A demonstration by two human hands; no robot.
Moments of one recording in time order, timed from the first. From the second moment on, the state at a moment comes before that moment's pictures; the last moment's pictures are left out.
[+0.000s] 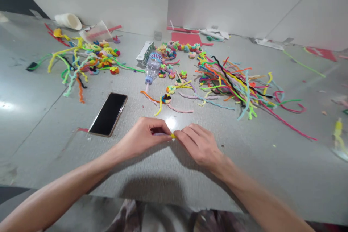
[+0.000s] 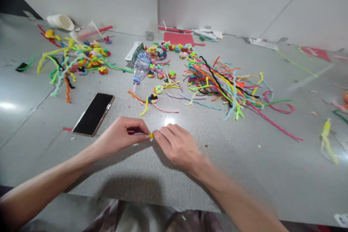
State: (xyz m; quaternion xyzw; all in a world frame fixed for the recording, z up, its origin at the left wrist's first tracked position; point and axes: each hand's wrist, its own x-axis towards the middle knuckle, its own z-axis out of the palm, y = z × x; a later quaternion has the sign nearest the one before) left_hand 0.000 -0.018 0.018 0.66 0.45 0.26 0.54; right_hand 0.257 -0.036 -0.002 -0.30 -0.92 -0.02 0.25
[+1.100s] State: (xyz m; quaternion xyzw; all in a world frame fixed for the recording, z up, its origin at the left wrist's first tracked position) left_hand -0.010 0.016 0.009 0.30 0.37 0.49 0.73; right_hand 0.275 0.005 -0.035 -0.42 -0.88 0.09 0.18
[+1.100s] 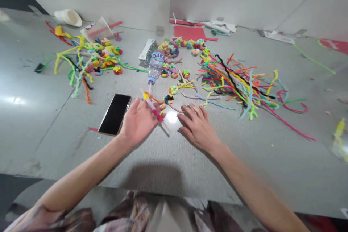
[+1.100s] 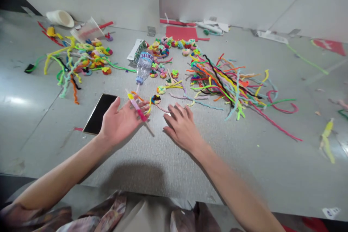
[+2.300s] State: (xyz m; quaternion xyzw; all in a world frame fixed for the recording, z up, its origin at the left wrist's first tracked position) left_hand 0.024 -0.050 0.010 0.87 0.49 0.07 0.08; right_hand 0.291 0.000 -0.036 -0.50 -0.78 0.20 0.32
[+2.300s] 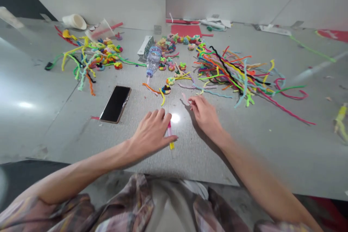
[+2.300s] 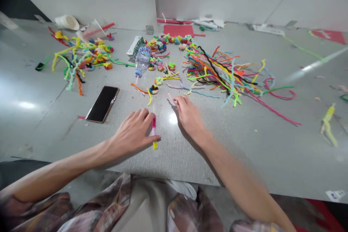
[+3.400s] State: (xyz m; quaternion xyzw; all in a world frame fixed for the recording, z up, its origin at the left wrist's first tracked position) left_hand 0.030 0.001 -0.006 0.76 0.43 0.36 0.34; right_hand 0.271 -0.024 -0.021 -0.43 -0.77 0.23 0.41
